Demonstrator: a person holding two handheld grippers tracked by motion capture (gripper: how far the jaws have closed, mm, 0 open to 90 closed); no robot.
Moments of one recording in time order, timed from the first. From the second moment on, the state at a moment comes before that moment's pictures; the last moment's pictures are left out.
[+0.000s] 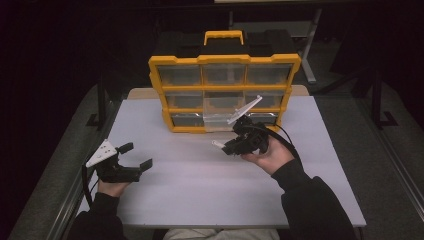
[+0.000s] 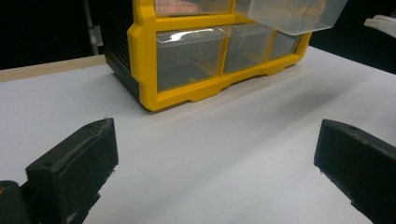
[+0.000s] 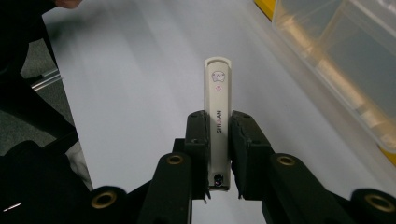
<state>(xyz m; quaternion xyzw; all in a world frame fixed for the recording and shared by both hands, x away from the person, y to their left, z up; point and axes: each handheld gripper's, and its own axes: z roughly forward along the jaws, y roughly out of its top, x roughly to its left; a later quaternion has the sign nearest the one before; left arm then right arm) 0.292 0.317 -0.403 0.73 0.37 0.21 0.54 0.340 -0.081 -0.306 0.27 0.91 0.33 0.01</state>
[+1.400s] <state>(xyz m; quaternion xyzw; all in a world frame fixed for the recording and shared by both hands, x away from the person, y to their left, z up) 0.292 0.317 -0.402 0.73 0.37 0.21 0.54 0.373 -0.090 -0.242 0.29 0.89 0.36 0.07</state>
